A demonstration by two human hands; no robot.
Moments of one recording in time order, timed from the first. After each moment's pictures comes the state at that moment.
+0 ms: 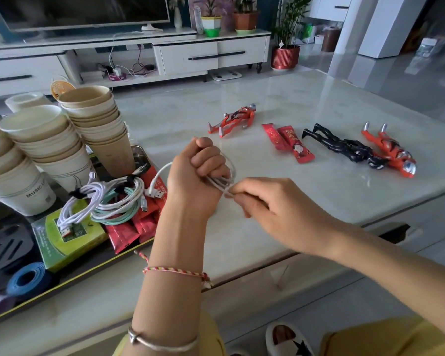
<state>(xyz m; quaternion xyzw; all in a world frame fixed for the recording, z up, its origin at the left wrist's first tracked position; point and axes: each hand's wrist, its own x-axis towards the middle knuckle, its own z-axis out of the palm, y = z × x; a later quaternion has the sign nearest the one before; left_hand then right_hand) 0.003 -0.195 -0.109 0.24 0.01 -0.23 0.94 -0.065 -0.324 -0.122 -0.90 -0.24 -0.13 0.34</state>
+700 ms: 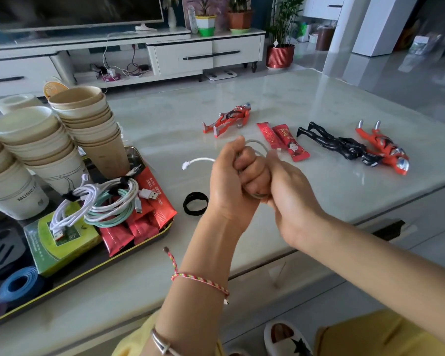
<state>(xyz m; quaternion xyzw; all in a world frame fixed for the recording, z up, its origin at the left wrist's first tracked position) -0.024 -0.241 -0.110 0.33 -0.07 -0.26 0.90 -0.040 -0.313 -0.129 -0.64 0.20 -0.14 0.73</state>
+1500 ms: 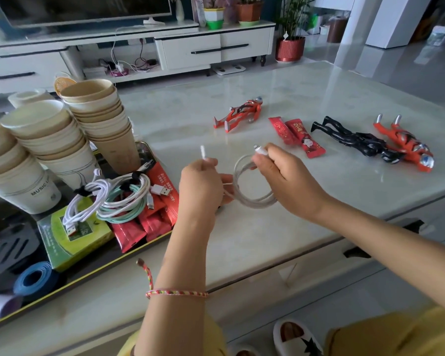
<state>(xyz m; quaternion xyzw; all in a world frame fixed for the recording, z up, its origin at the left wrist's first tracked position) -0.011 -0.196 -0.121 0.70 0.10 -0.06 0.71 -0.021 -0.334 -0.145 -0.86 -0.13 -0.17 0.46</state>
